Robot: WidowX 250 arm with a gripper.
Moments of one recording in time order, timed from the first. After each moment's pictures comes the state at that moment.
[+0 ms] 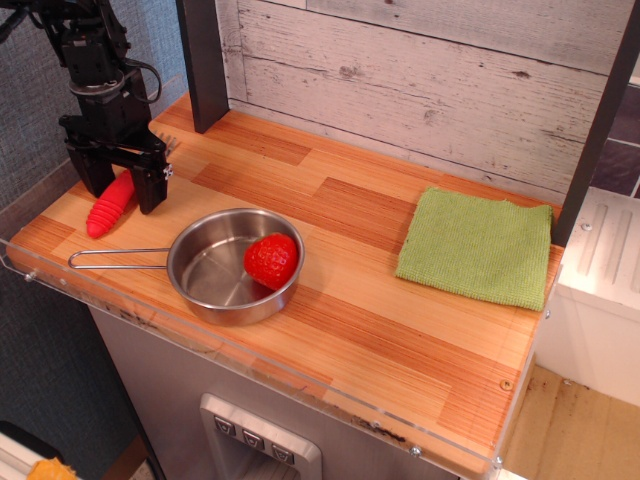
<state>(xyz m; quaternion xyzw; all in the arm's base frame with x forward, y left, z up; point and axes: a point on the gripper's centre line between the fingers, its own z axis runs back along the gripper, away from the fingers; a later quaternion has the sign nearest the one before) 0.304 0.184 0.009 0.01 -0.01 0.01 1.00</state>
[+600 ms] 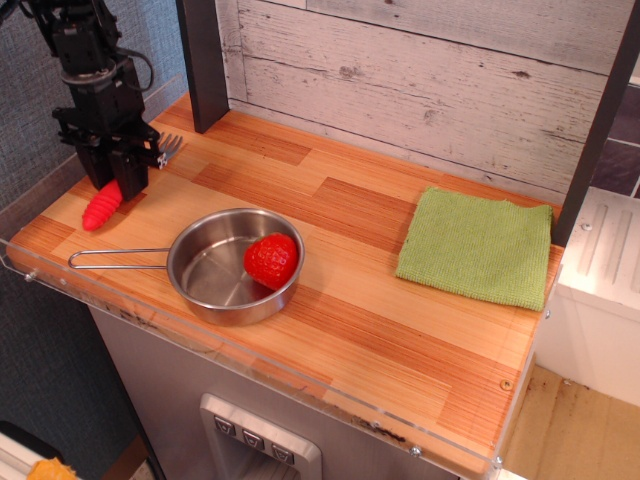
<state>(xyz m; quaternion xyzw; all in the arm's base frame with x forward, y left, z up) 0.308 0.190 0.018 0.01 -0.01 0.01 1.00</state>
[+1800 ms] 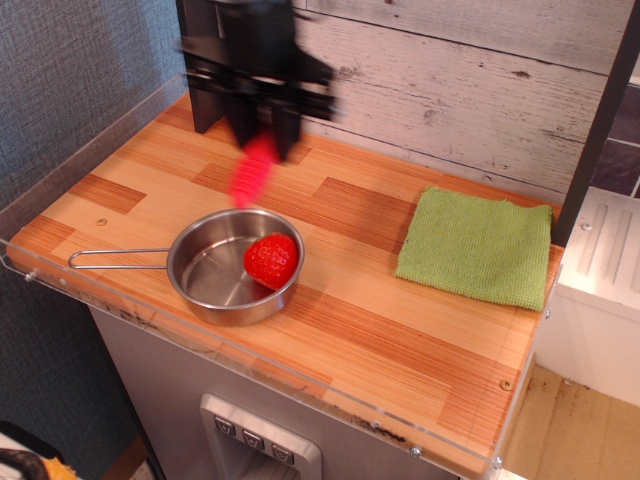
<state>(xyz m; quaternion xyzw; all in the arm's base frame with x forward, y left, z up) 0.297 0.001 0.119 0.00 -0.09 0.00 1.00</state>
